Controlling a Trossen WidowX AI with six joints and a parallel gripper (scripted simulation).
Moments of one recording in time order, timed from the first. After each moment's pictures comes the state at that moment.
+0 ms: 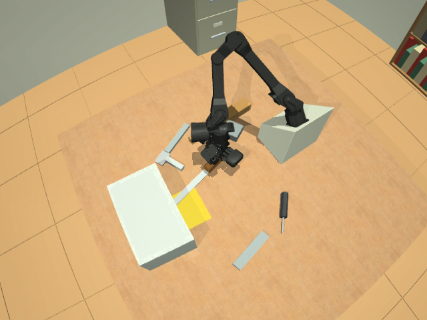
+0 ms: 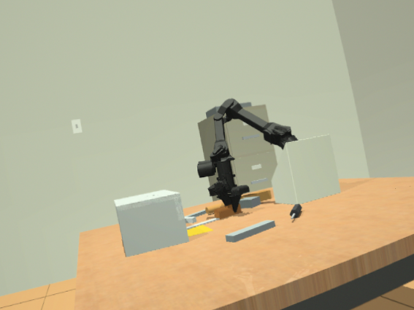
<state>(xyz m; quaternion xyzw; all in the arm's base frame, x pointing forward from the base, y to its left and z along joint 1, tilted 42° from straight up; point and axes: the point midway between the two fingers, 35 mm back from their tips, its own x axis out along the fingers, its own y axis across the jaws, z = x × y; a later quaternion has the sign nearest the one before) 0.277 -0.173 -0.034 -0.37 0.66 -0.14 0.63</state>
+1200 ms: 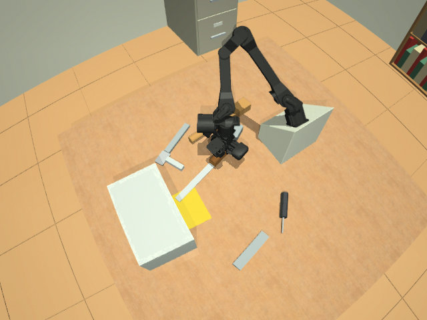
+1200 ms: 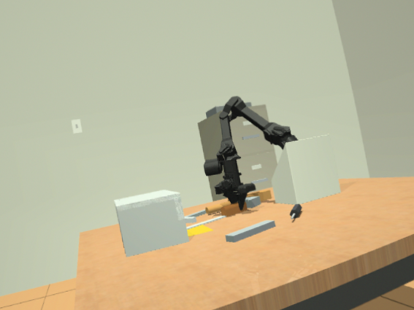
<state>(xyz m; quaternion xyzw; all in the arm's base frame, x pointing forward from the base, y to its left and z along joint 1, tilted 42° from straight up) 0.244 -0.186 -0.026 -0.38 0.67 -0.13 0.63</state>
